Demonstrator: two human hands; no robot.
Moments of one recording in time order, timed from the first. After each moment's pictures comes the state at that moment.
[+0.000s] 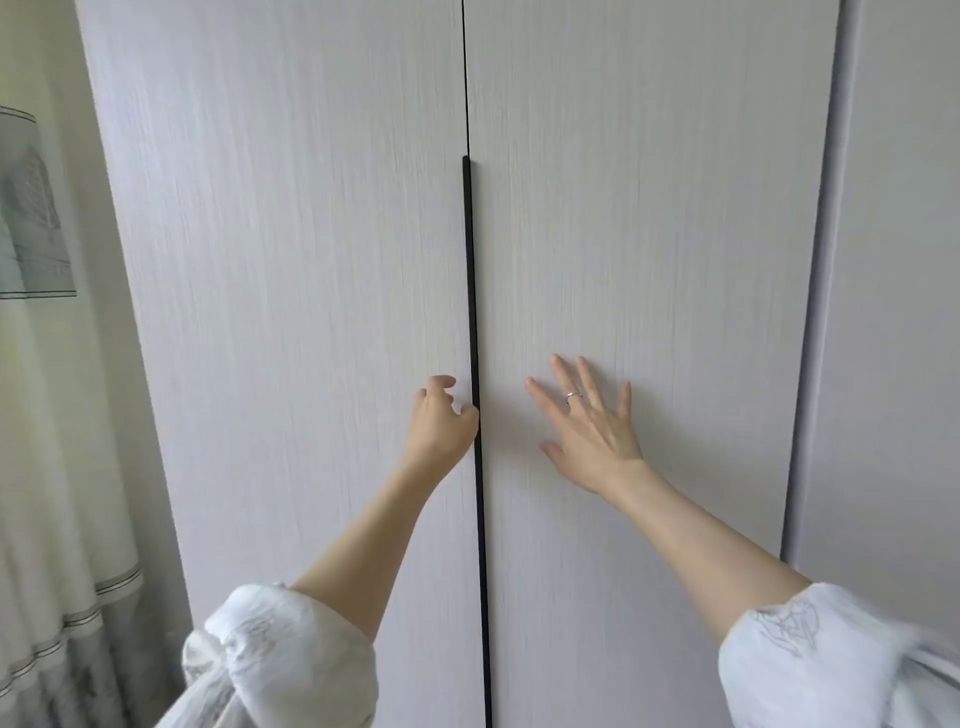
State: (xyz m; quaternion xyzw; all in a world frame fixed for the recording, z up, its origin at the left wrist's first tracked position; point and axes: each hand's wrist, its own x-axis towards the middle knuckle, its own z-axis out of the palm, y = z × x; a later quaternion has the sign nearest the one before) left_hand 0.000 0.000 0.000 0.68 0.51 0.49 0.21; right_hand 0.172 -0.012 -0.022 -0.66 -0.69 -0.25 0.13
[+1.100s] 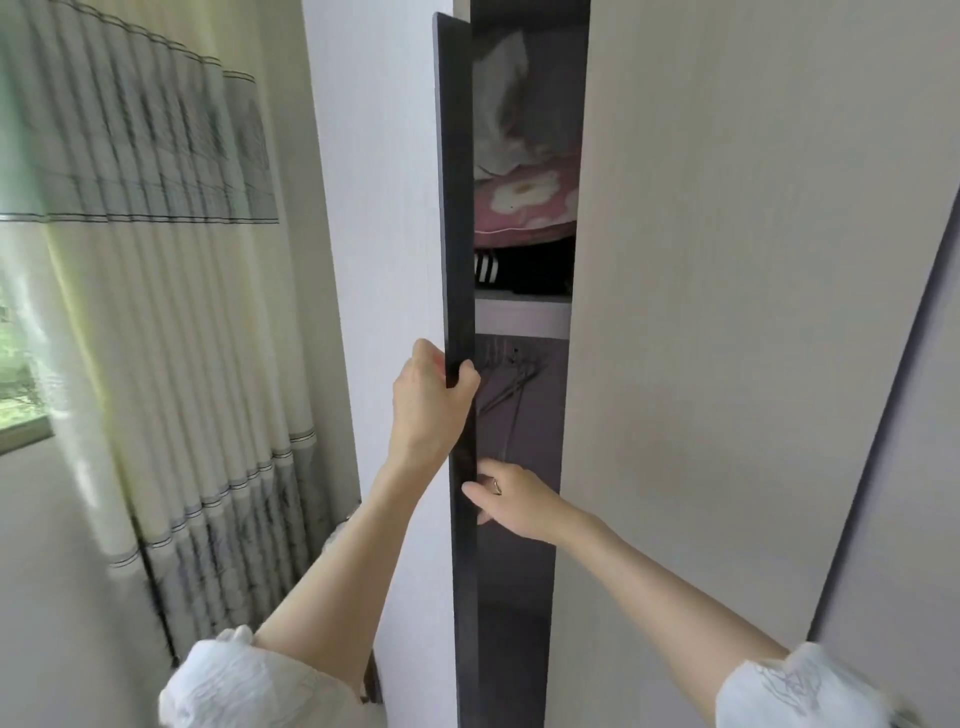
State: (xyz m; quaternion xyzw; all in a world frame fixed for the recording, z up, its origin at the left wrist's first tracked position) left_hand -0.062 -0.167 -0.026 0.56 0.60 0.57 0.03; right_hand 0.049 -0.144 -0.102 -0.45 -0.82 0.31 0.19
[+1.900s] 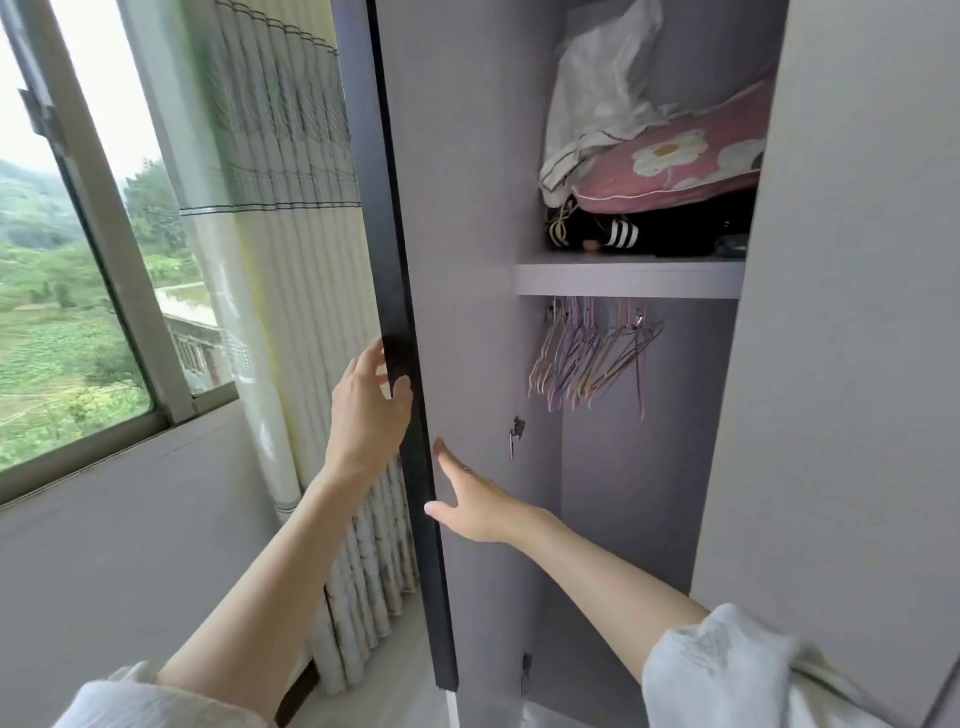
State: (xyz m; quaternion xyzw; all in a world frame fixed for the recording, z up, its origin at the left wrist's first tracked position) left_hand -0.319 -0.292 -0.053 0.54 0.66 0.53 -0.03; right_hand -0.198 -0.251 -0.129 -0.38 -0.86 0.31 0.12
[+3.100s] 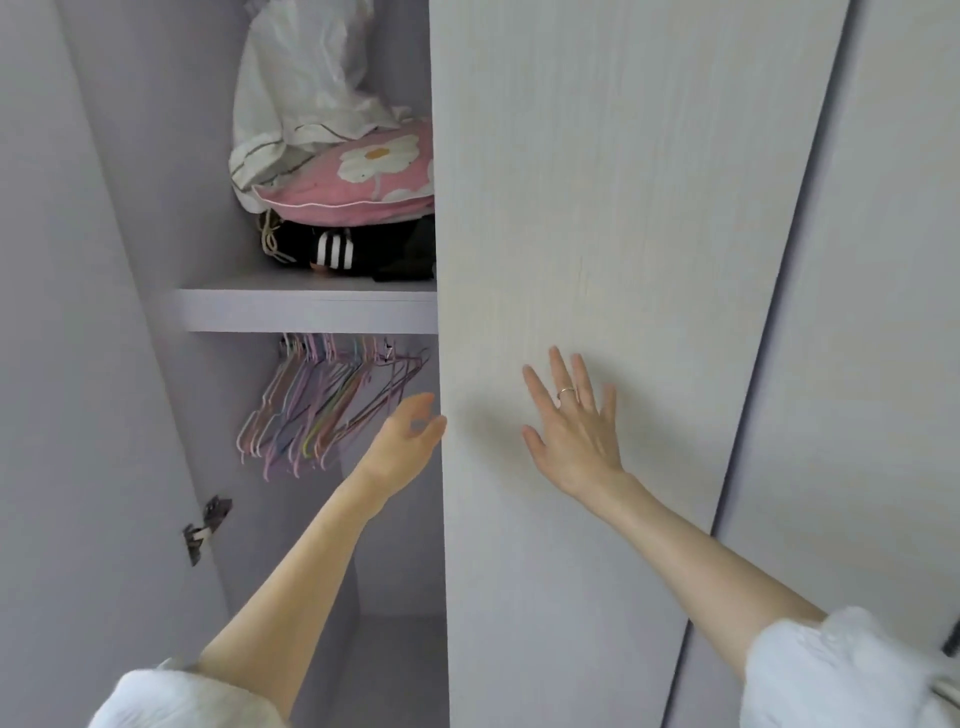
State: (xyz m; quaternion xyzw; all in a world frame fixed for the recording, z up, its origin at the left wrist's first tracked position) left_hand 0.002 -0.044 -0.090 0.67 0.51 0.42 0.33; right_hand 0.201 -0.050 -0.095 -0.65 -0.71 -0.18 0.18
